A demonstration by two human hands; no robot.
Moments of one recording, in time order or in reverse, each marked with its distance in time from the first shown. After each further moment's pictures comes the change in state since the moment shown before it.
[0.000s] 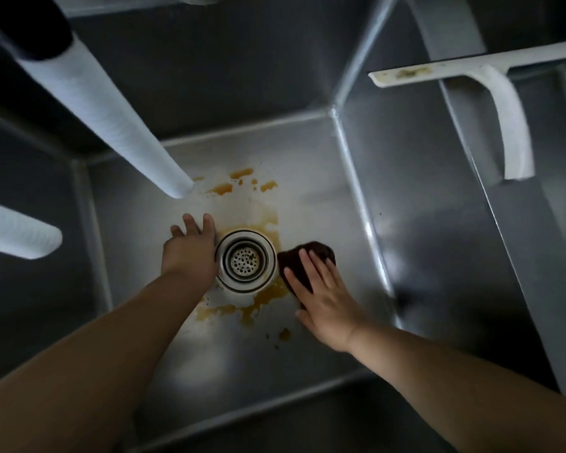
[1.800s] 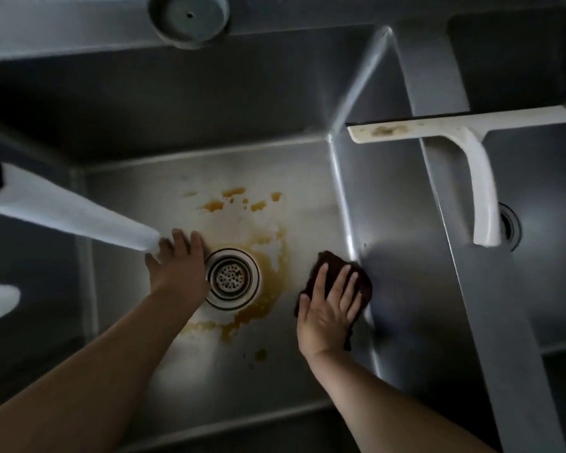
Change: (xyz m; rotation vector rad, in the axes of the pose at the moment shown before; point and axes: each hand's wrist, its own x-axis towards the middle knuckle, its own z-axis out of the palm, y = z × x) left_hand -0.007 0.021 -0.019 -0.069 -0.061 -0.156; right_hand 0.008 0.000 -0.006 0.178 0.247 0.735
